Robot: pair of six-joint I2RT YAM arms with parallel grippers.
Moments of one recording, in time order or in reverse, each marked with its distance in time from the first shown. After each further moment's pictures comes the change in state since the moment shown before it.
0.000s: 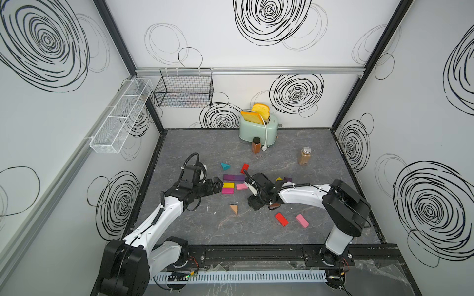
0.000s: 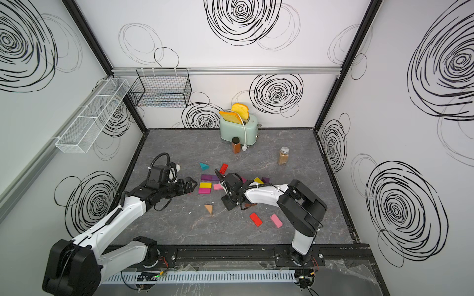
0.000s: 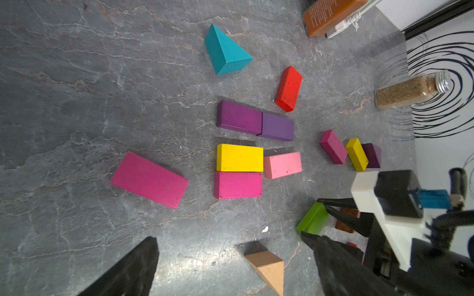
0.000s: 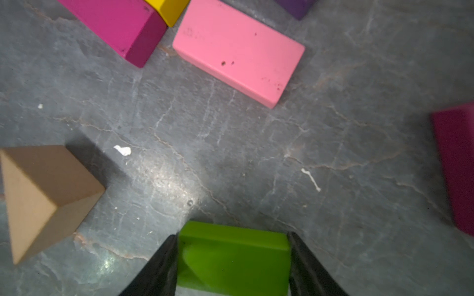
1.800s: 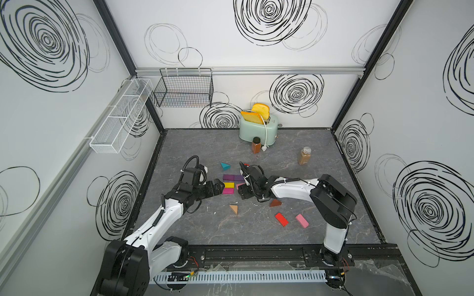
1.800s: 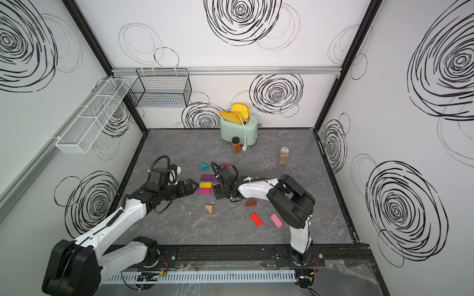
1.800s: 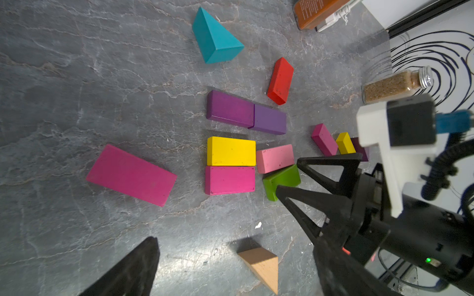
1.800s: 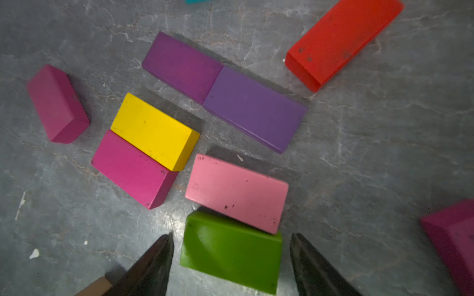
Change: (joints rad) left arm 0.003 -0.010 -0.048 0.060 0.052 -0.019; right arm -0.026 0.121 0.129 0.171 0.045 0.155
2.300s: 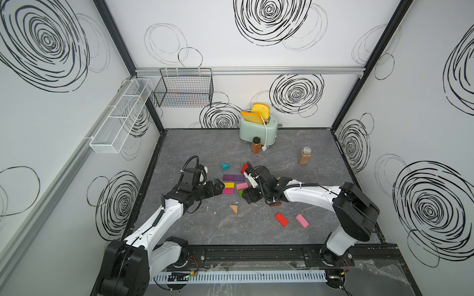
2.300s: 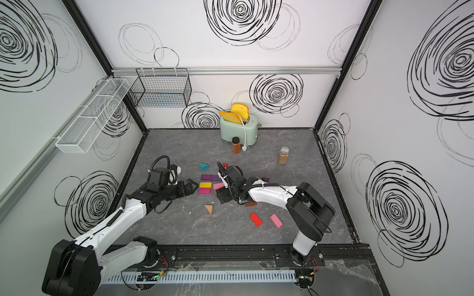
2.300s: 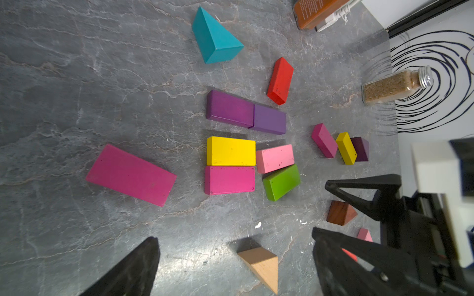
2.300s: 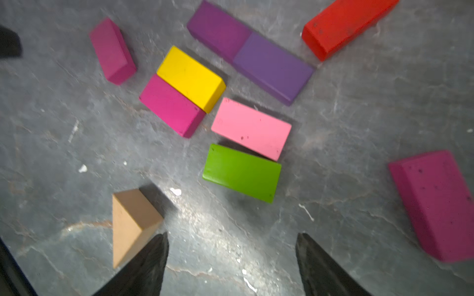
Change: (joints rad) left arm 0.000 0.000 0.000 0.000 0.001 0.000; right arm -0.008 -0.198 -0.127 -0.112 -0.099 -0.158
